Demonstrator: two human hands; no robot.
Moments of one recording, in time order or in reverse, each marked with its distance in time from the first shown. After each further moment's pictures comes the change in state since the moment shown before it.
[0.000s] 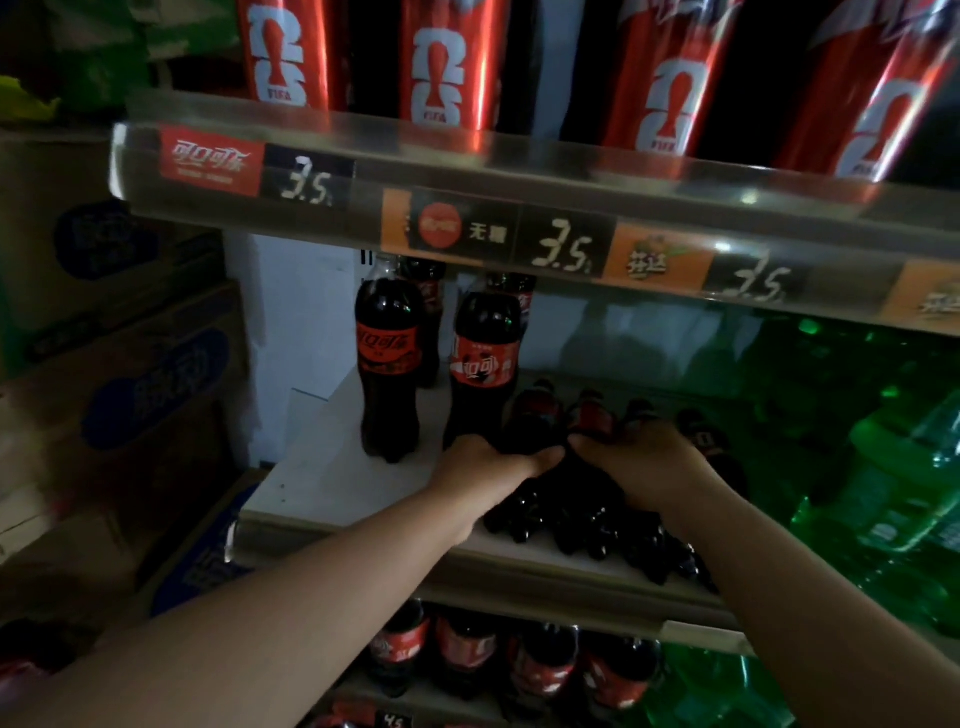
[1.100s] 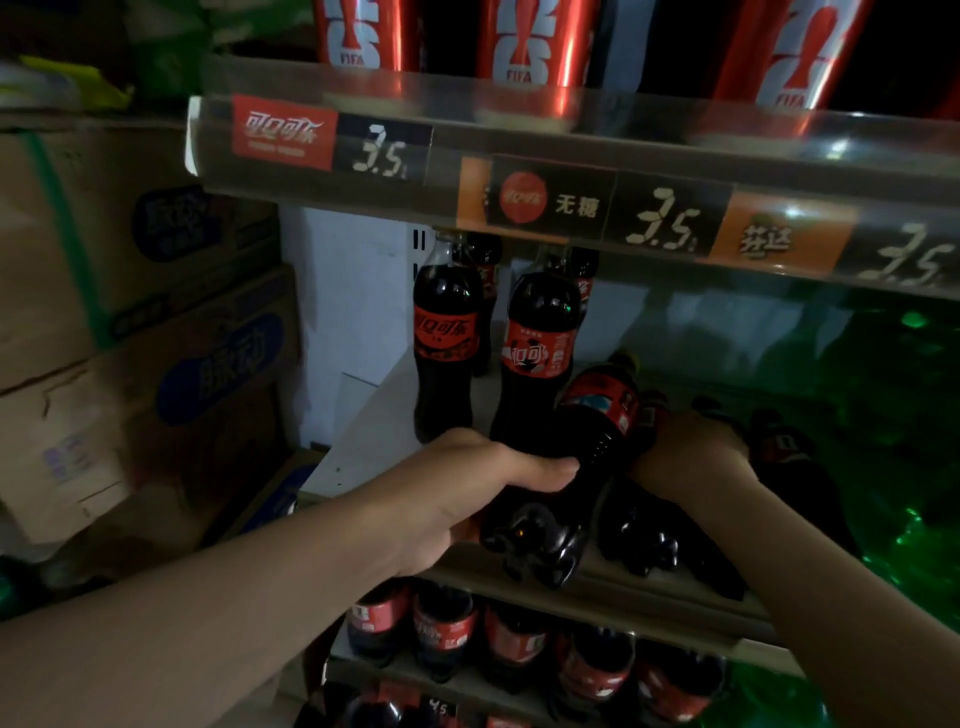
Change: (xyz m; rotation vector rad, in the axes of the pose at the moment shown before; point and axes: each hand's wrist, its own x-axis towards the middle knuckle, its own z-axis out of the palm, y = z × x) left_hand -0.049 0.007 -0.066 -0.139 -0.256 -0.134; right_hand 0.016 -0.023 0.027 -0.648 -0.014 -0.084
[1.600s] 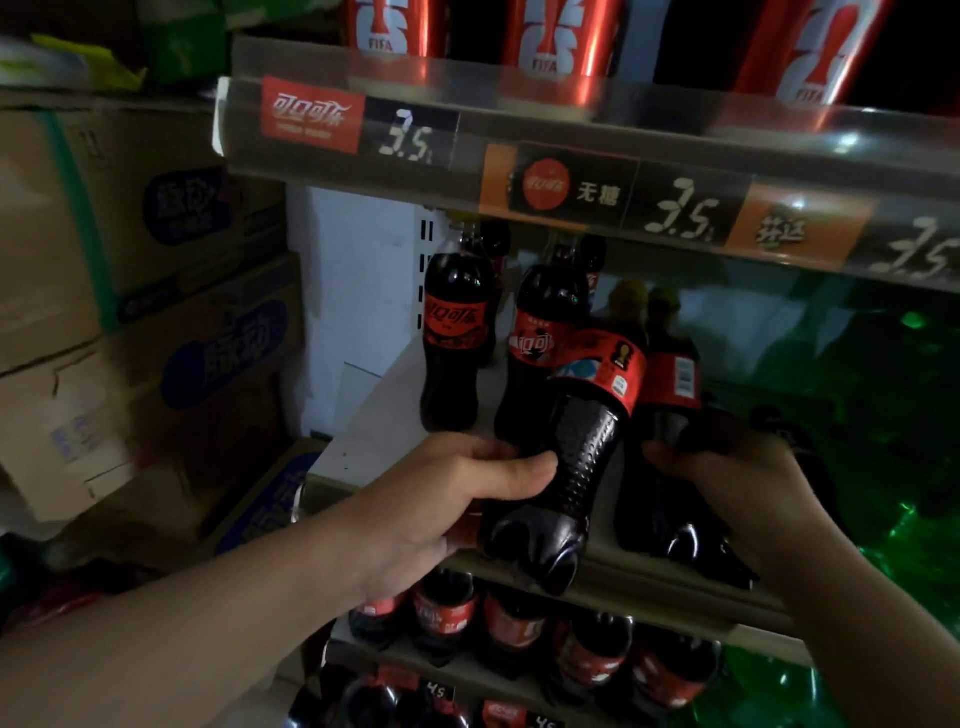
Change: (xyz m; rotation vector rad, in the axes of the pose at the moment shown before) left_hand -0.039 -0.010 -0.004 -0.190 -0.096 0.175; right_hand -0.032 0.032 0.015 1.214 0.125 0.123
